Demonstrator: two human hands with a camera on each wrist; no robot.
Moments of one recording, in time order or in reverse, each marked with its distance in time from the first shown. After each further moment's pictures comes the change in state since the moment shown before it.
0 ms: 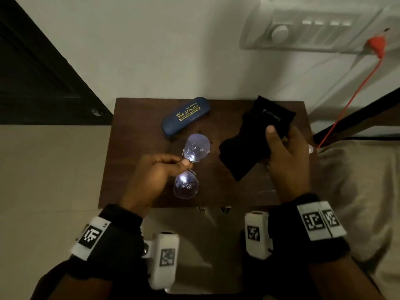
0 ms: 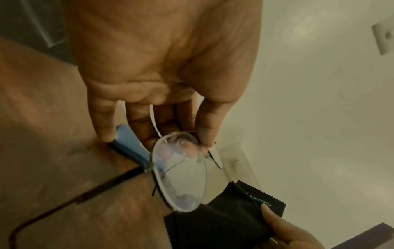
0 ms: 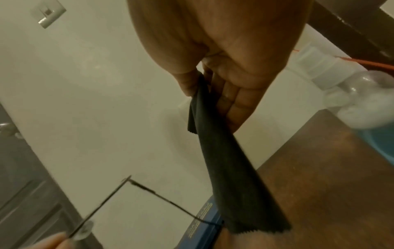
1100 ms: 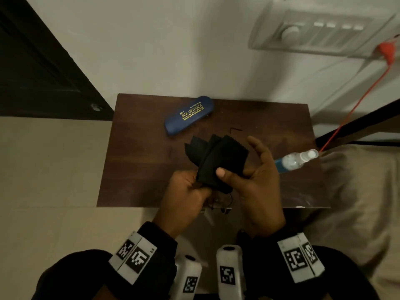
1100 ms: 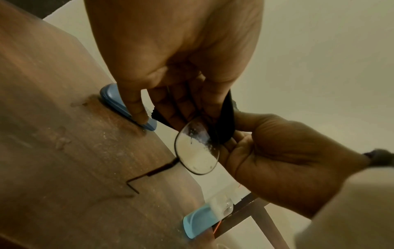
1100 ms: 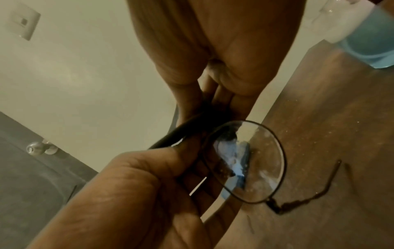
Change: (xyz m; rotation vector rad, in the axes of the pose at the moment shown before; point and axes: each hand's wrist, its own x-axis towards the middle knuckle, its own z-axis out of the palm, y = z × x) left_hand -0.018 -0.024 0.040 -0.080 -0.088 0.157; right_hand -0.057 -0.007 0.035 0.194 -0.222 0.186
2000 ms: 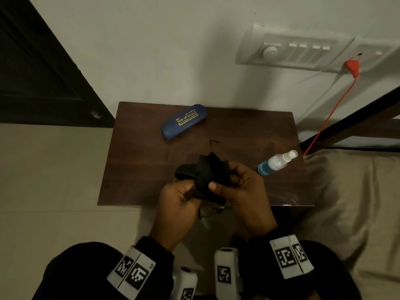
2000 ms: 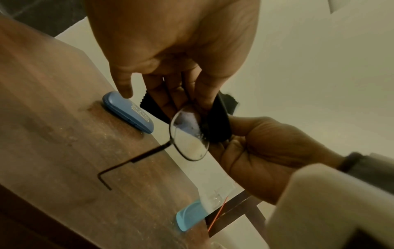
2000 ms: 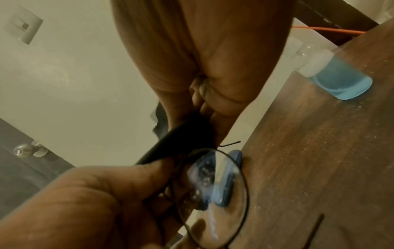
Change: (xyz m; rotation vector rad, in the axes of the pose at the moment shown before) left_hand -0.031 -0.007 0.003 0.127 0.087 0.147; right_hand -0.021 -0.002 -0.014 -0.049 -0.188 0.061
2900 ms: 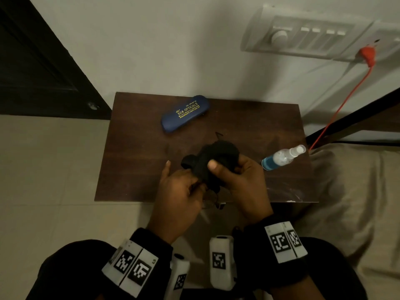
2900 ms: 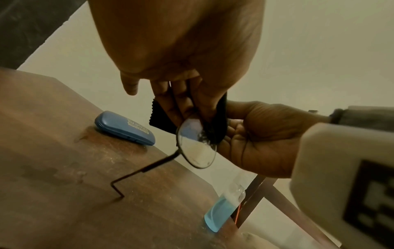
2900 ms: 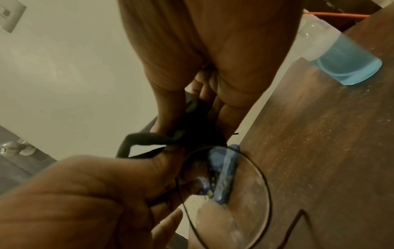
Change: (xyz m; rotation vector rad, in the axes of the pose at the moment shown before) left_hand 0.014 -0.010 -0.004 0.521 -0.018 0.166; right_hand 0.022 0.006 0.008 0.110 0.070 -0.012
